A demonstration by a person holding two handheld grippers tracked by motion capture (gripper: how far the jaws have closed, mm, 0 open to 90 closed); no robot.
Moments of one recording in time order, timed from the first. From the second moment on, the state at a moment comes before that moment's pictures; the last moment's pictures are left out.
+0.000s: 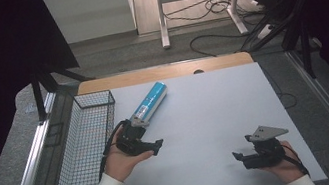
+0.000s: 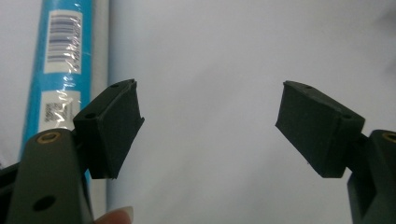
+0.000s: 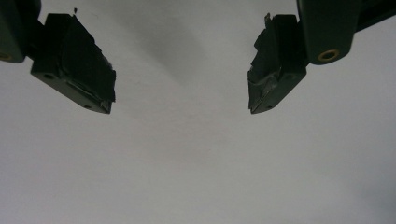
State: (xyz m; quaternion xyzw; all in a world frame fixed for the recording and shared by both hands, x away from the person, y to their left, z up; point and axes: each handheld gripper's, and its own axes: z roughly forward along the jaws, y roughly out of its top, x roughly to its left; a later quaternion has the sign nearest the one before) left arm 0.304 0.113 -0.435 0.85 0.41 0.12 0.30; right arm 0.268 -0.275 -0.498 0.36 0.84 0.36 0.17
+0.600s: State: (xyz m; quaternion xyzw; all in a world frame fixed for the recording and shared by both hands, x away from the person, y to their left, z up) left arm 0.361 0.117 -0.434 0.84 0.45 0.12 0.27; right arm 0.267 -0.273 -0.497 0.35 0.85 0.36 0.18
